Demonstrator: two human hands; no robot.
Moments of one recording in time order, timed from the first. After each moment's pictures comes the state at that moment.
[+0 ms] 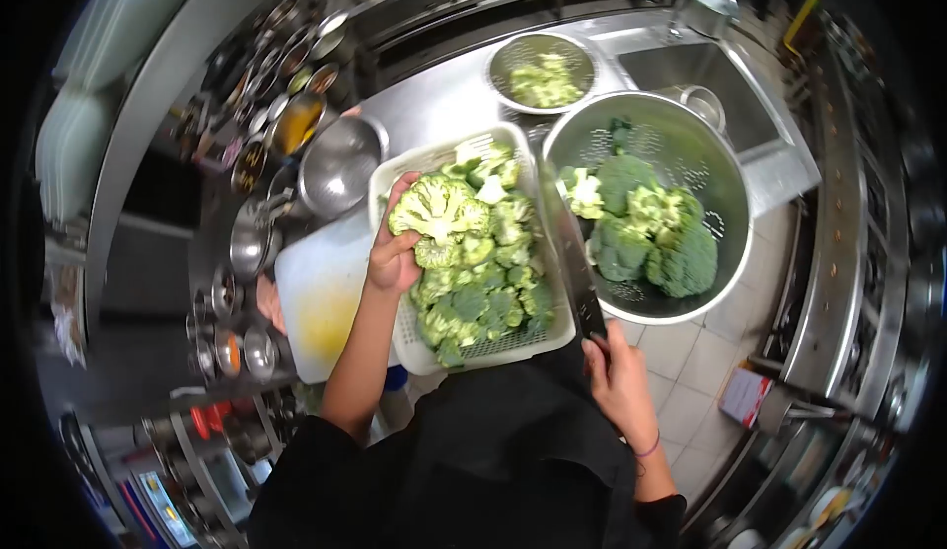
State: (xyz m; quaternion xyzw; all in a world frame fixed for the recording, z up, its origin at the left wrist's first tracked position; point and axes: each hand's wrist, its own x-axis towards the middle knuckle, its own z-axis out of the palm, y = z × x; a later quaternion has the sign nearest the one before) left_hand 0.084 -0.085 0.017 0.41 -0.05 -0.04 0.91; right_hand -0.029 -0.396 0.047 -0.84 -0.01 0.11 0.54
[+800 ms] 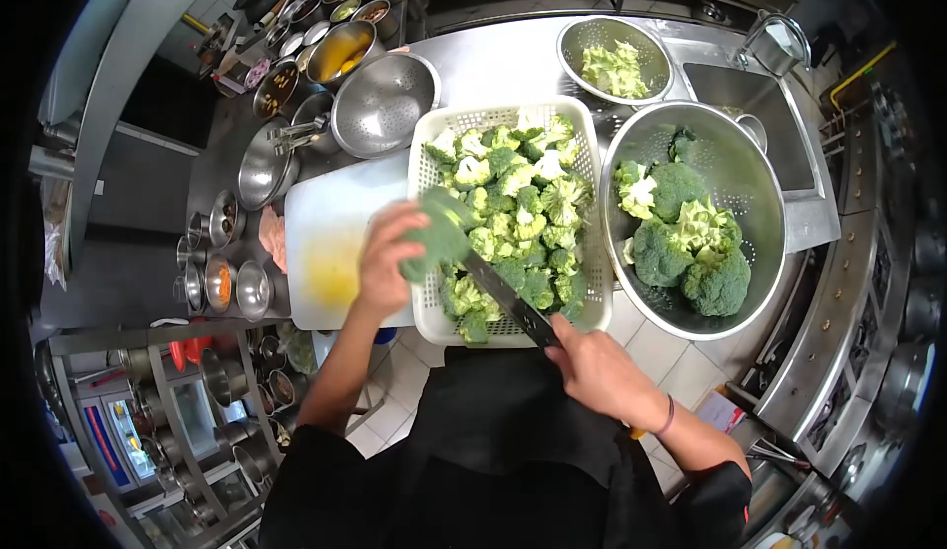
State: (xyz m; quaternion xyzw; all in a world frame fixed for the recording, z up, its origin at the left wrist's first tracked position) left_hand 0.003 -0.025 0.011 0.83 -0.22 0.30 0.42; right_hand 0.014 -0.334 0.074 -0.84 -0.28 0.33 0.33
